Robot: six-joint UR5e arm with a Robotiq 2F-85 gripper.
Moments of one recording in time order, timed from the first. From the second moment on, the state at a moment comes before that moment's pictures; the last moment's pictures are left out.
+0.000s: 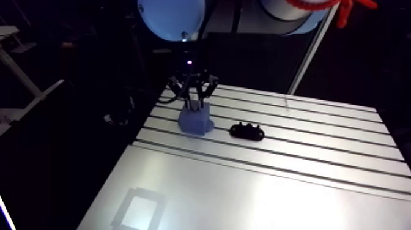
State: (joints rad) arm 0.19 -1.19 1.79 -2.08 -1.59 -1.59
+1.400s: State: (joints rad) arm 0.19 -1.19 1.78 -2.08 -1.59 -1.60
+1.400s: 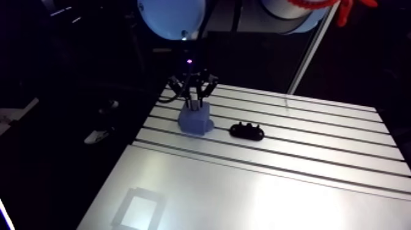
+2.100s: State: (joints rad) arm 0.19 -1.19 1.78 -2.08 -1.58 -1.60
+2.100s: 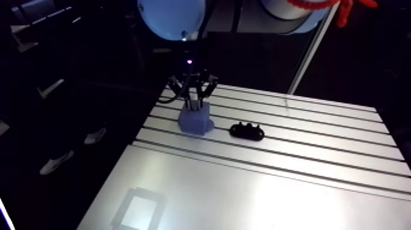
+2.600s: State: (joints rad) arm 0.19 -1.19 1.79 -2.08 -1.58 -1.60
